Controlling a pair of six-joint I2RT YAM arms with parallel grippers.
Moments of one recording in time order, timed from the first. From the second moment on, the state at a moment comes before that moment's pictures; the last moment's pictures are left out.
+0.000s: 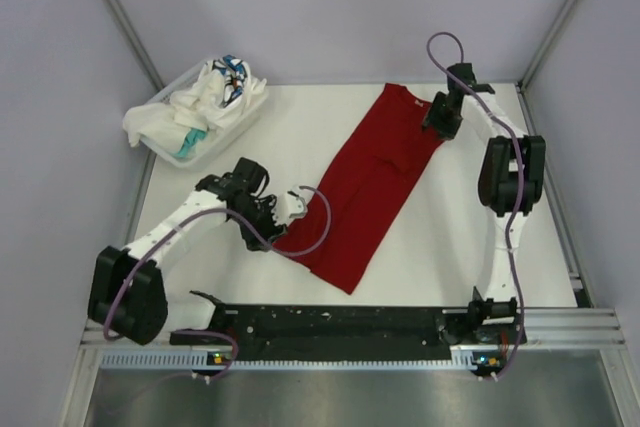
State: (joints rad) left arm -0.40 1.25 0.88 -0.94 0.37 0.82; right arm 0.06 2.27 1.95 -0.72 -0.04 0.52
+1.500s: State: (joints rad) left arm -0.63 1.25 0.66 -0.59 0.39 1.29; right arm 0.66 1.05 0.67 -0.40 -0.53 -0.49
